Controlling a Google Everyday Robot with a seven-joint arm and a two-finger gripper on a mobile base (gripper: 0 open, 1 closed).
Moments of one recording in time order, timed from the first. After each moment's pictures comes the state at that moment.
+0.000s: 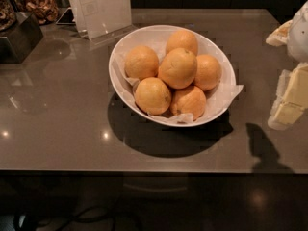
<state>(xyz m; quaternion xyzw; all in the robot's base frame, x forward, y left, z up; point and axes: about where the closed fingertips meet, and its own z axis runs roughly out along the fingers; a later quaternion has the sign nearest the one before) 0.438 -0.217 0.976 -0.60 0.78 -0.03 0.16</state>
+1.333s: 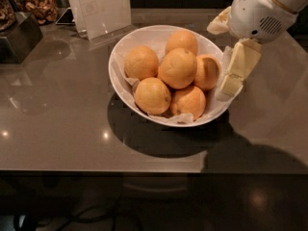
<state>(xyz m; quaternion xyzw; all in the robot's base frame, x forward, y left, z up) 0.495 -0.128 0.978 -0.66 0.71 0.08 0.21</state>
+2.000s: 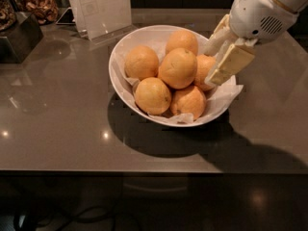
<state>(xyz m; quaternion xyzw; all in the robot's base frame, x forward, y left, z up) 0.497 -0.126 0.978 -0.66 0.71 0.08 0.22</state>
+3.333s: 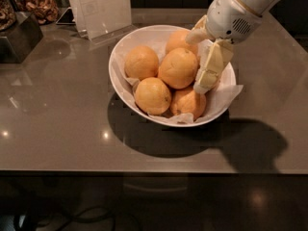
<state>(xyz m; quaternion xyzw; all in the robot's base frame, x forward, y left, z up) 0.531 -0.093 0.953 -0.69 0.68 0.14 0.20</state>
